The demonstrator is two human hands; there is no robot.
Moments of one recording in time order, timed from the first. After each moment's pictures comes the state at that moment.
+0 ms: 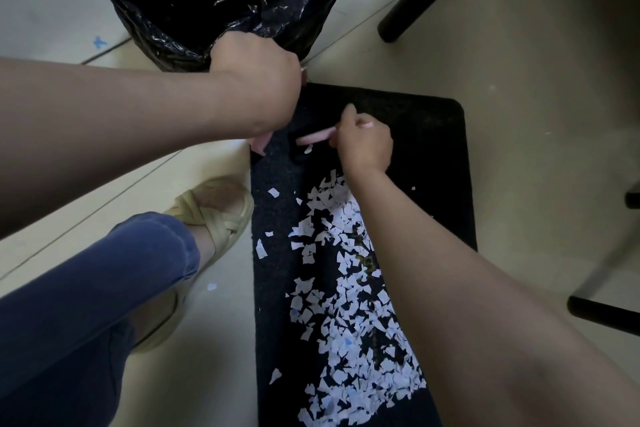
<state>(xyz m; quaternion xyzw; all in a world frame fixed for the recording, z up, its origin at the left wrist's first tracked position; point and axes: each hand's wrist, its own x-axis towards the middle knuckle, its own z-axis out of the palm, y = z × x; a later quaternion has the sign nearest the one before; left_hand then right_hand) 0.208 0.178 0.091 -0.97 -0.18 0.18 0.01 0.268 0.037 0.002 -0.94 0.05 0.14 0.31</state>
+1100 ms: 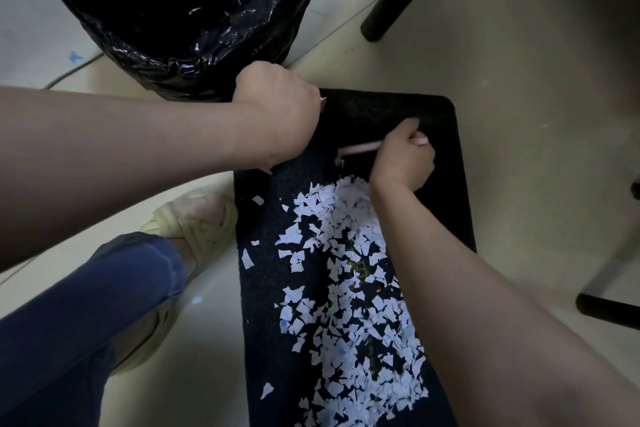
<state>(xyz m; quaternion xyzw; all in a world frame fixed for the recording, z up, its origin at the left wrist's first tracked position) 0.225 0.128 0.091 -0.98 -0.10 0.16 -0.01 0.300 -0.023 0.008 -0.90 0.23 -0.02 0.37</state>
